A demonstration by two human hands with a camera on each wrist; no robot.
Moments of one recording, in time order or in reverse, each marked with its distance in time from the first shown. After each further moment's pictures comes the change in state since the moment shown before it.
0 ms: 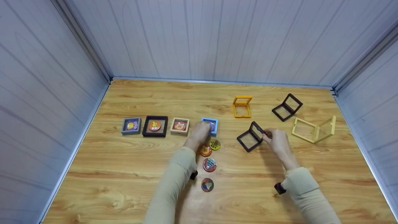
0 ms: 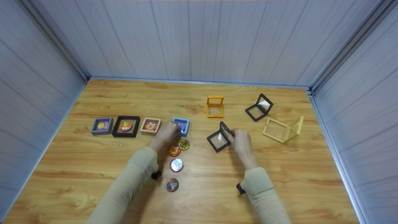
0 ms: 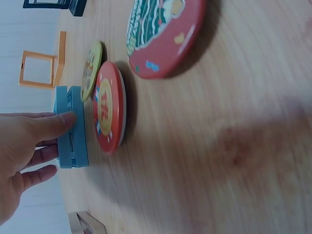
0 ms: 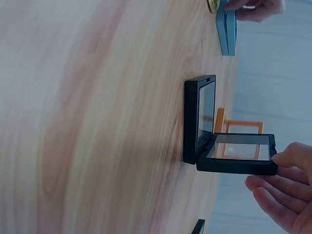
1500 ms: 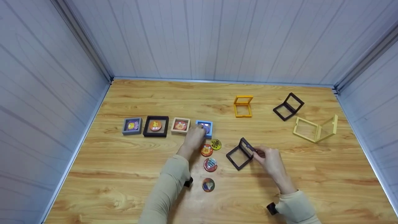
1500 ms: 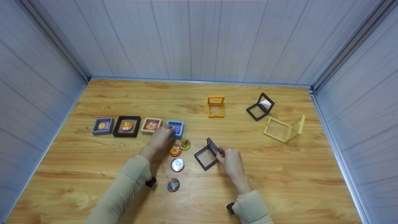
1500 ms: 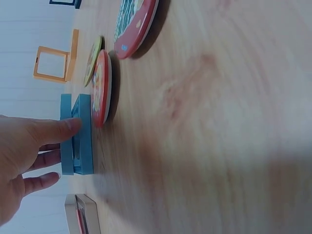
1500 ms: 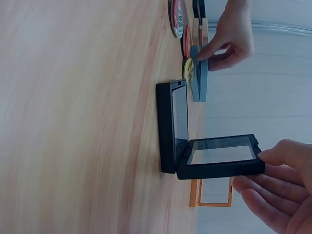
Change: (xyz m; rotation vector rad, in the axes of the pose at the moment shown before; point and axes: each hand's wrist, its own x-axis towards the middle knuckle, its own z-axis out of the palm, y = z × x) left_hand -0.029 -0.006 -0.002 0.061 0.038 -0.046; right_hand -0.060 -0.039 0.020 0.148 0.026 -0.072
